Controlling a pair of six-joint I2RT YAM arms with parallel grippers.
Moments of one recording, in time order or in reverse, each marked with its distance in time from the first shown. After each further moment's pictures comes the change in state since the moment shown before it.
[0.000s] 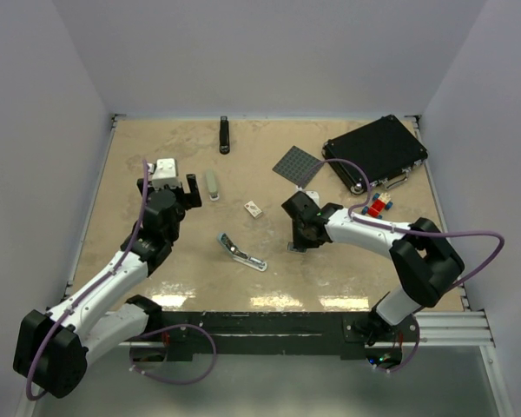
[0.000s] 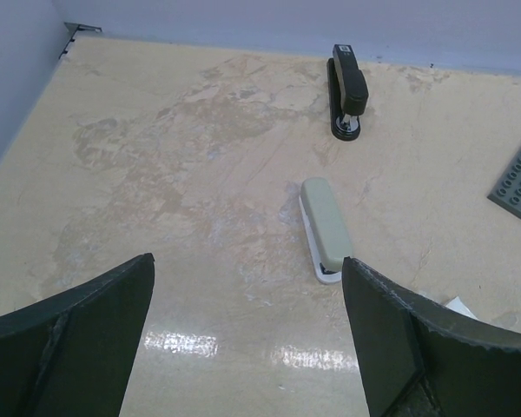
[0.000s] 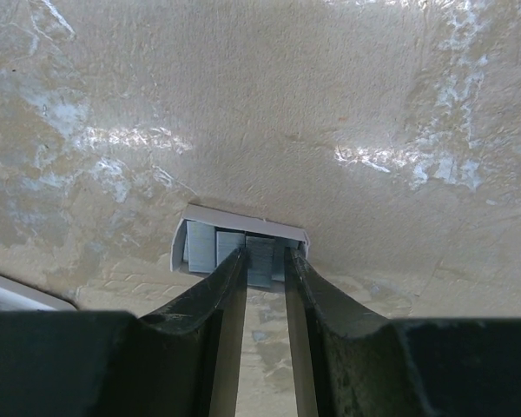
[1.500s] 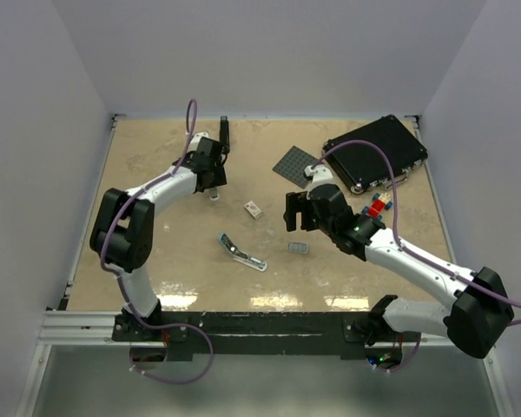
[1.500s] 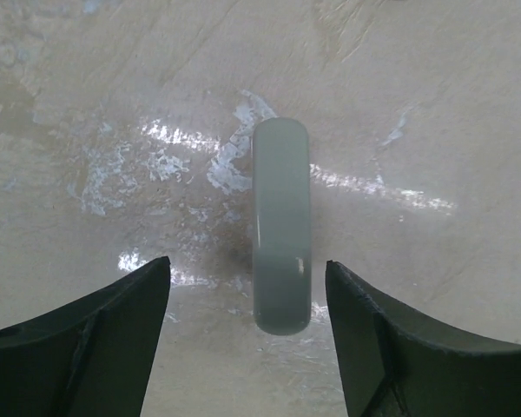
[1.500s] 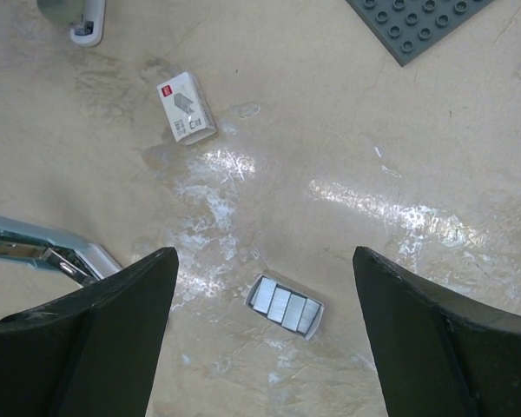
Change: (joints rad) left arm 0.050 0.853 0.700 -0.517 0.111 -0.342; right arm -0.013 -0.402 -0.095 0.283 0.010 -0.281
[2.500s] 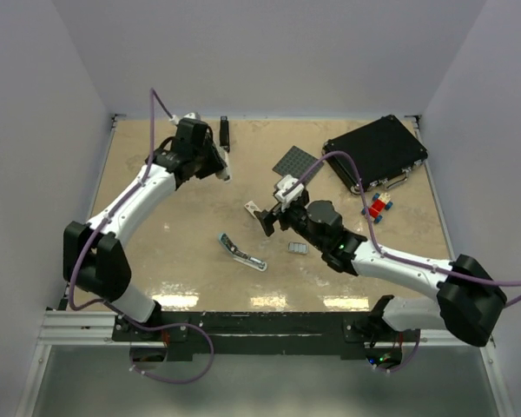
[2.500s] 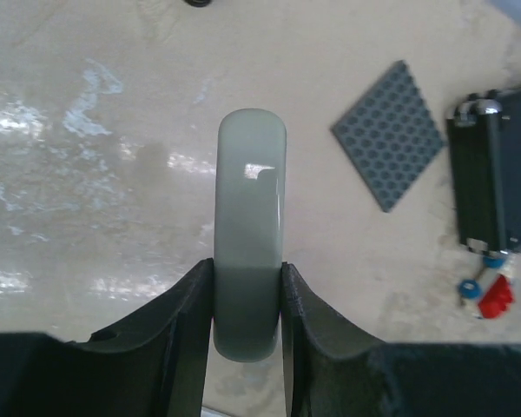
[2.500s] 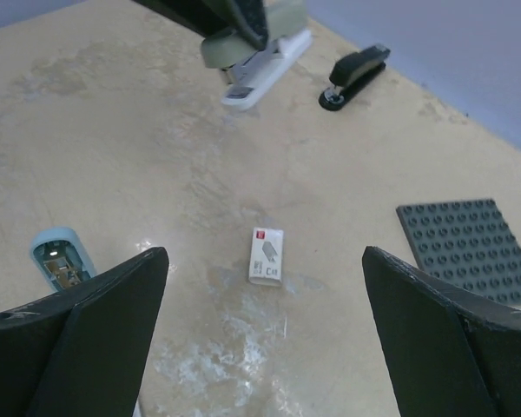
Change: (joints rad) left arm 0.013 -0.201 0.108 -0.193 0.320 -0.221; right arm 0.129 0.050 -0.168 0.685 -0.106 -0.458
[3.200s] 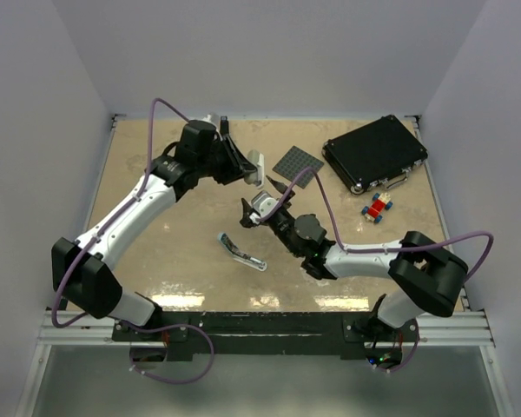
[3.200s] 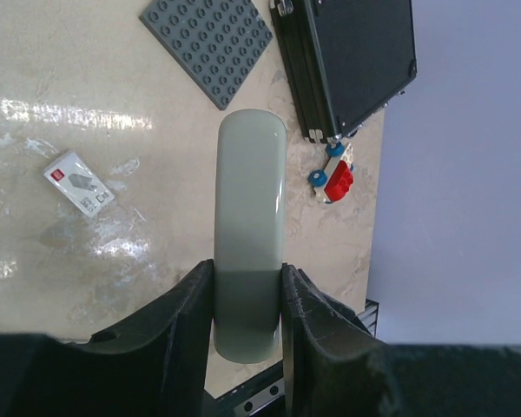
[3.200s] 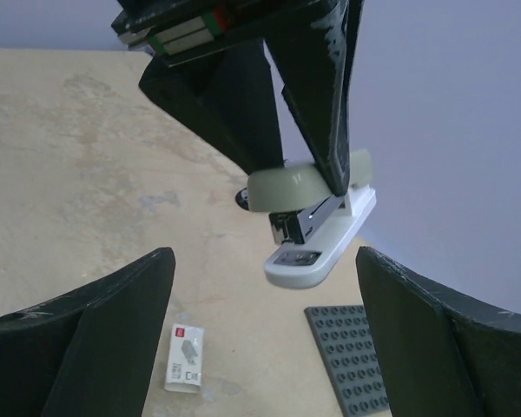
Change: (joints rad) left arm -0.115 -0.130 -0.007 0.042 0.290 -0.206; right arm 0.139 0.288 -0.021 0.612 0.189 -0.447
